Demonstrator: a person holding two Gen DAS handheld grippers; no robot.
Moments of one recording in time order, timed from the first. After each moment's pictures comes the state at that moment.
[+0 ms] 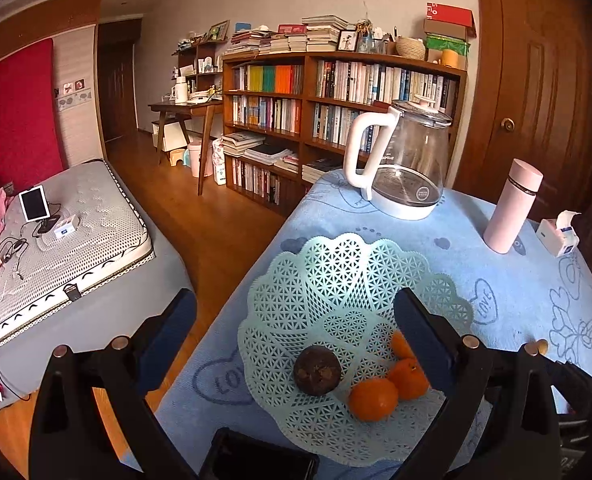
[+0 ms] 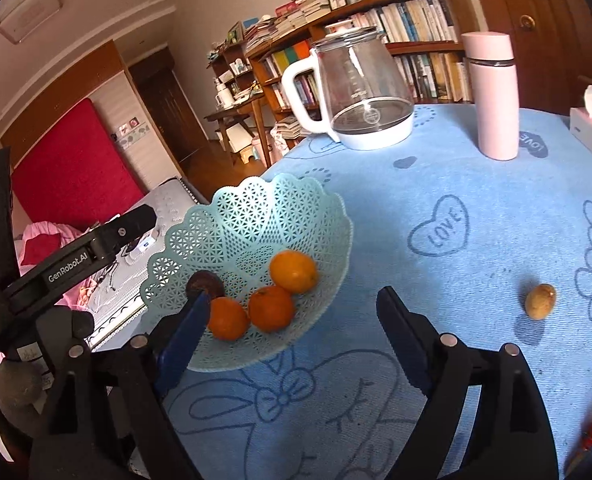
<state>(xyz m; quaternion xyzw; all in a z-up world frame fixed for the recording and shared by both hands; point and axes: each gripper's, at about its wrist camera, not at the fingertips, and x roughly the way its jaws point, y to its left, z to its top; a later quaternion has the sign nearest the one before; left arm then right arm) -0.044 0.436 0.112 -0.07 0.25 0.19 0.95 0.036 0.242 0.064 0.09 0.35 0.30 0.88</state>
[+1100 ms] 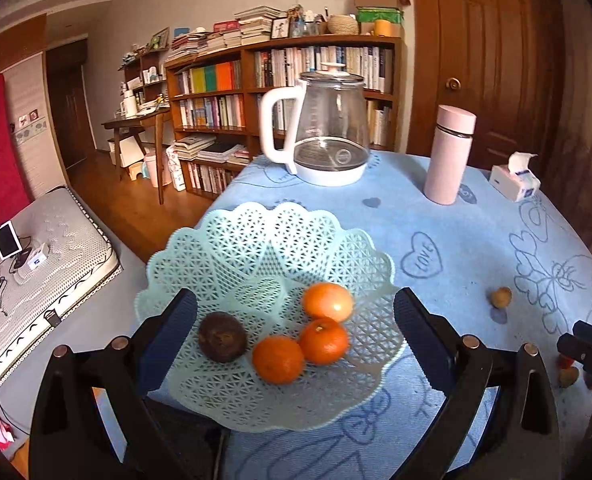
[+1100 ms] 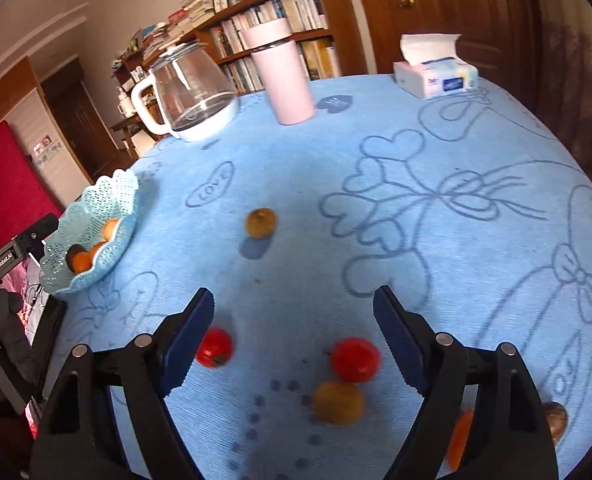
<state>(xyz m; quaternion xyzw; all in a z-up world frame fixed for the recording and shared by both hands) -0.039 0.357 0.091 0.00 0.28 0.11 0.95 0.006 0.058 0.035 0.09 0.39 0.13 0.91</state>
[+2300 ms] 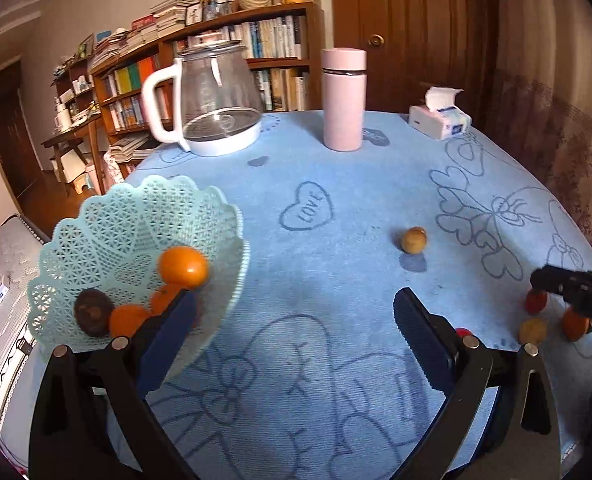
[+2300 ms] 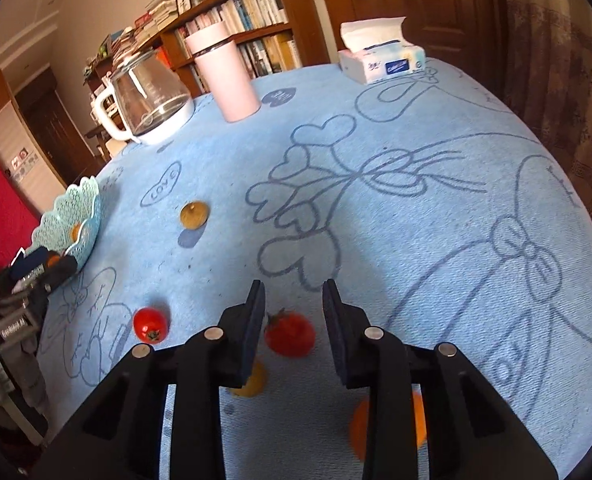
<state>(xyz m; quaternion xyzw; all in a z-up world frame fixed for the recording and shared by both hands) -0.027 0.260 0.054 0.05 0.32 0.00 0.94 -0.001 0.009 0.031 0.11 0.41 0.09 0.90</state>
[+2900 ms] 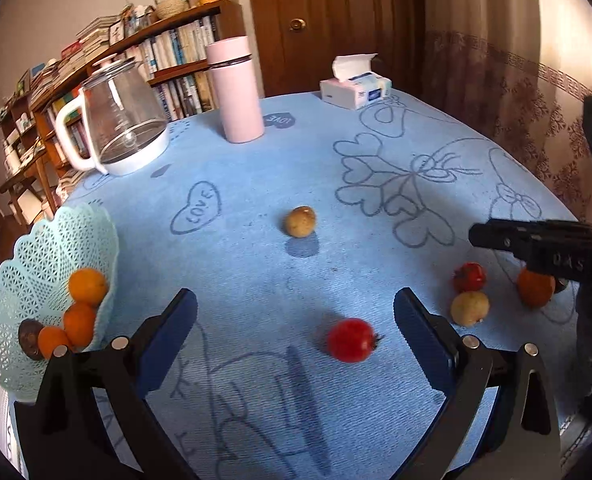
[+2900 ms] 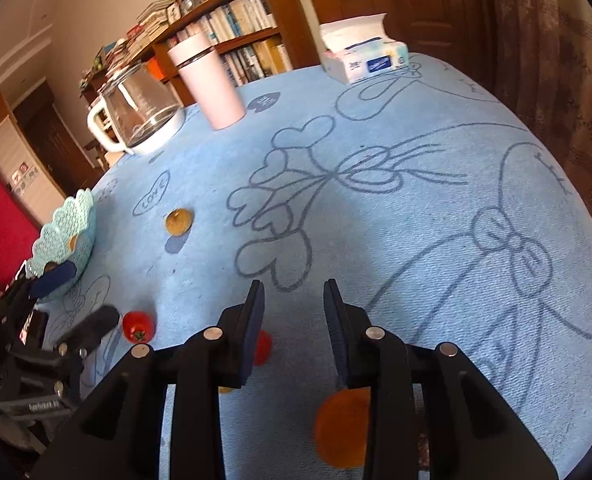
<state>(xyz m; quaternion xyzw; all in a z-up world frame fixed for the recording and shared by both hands) -0.032 0.181 0.038 0.12 0.33 -0.10 0.93 -0.003 -0.012 0.025 0.13 0.40 0.08 0.90</state>
